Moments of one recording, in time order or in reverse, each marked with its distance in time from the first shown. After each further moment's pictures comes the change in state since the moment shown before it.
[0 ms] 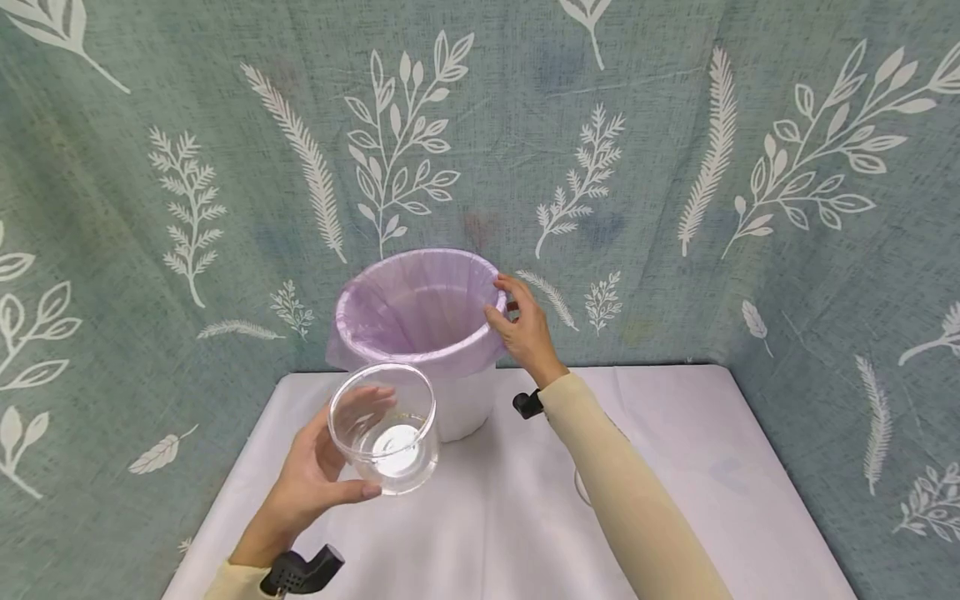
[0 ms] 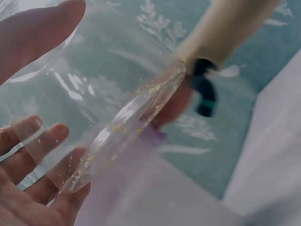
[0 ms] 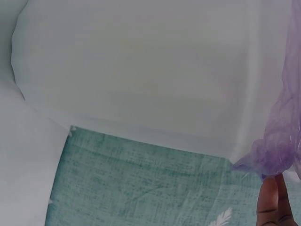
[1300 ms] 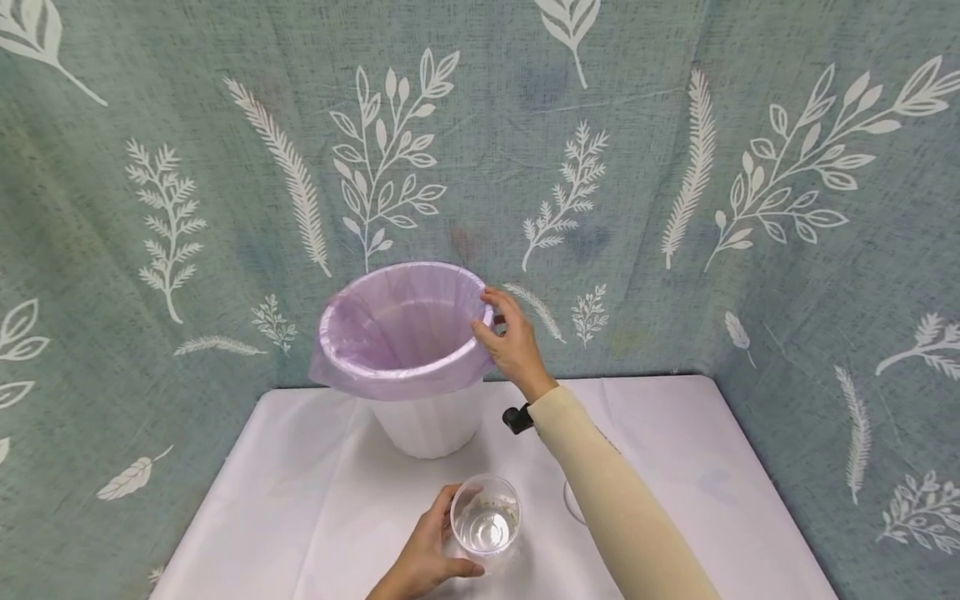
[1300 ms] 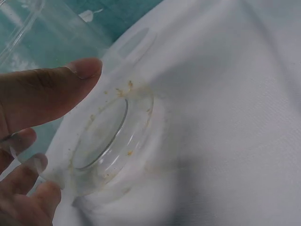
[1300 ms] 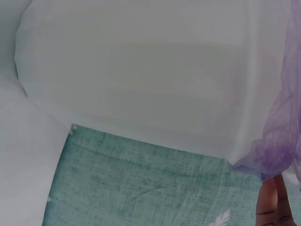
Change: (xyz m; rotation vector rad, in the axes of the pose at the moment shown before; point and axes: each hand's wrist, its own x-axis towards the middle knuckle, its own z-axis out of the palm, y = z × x) left_hand -0.069 -0.167 0.107 0.036 -0.049 -0.435; right_hand 0.001 0.003 -0.003 -0.011 -0.018 -0.017
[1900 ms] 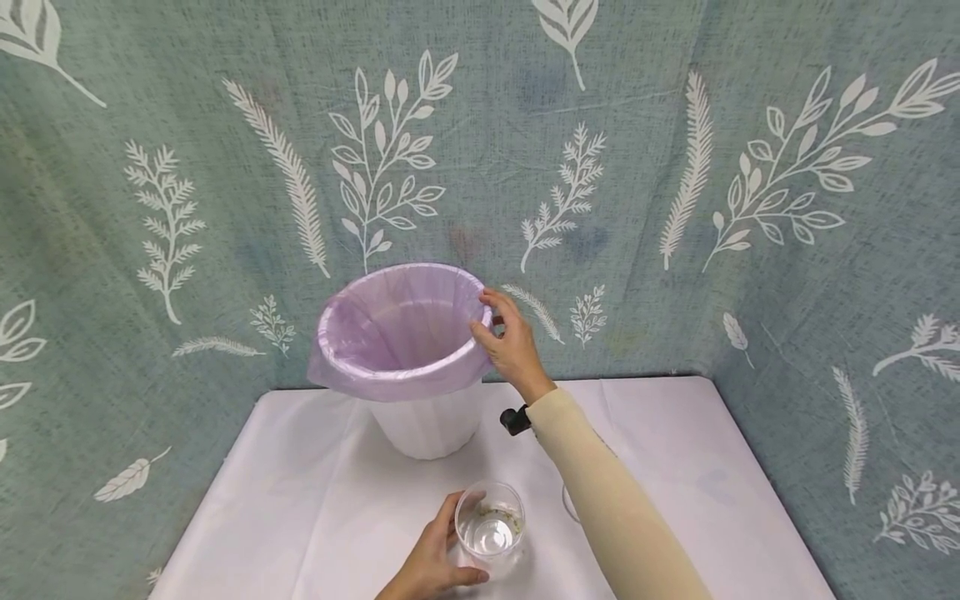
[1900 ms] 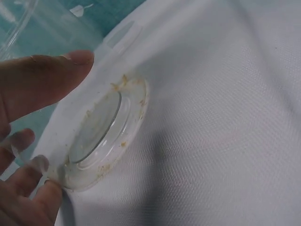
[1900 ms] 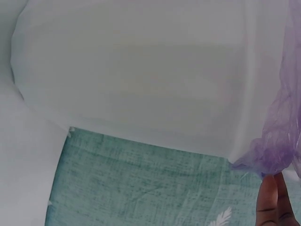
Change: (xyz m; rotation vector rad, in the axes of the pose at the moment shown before) left_hand -0.003 -0.016 0.010 0.066 -0.013 -0.031; right_hand -0.001 0.000 0.000 -0.022 -0.012 0.012
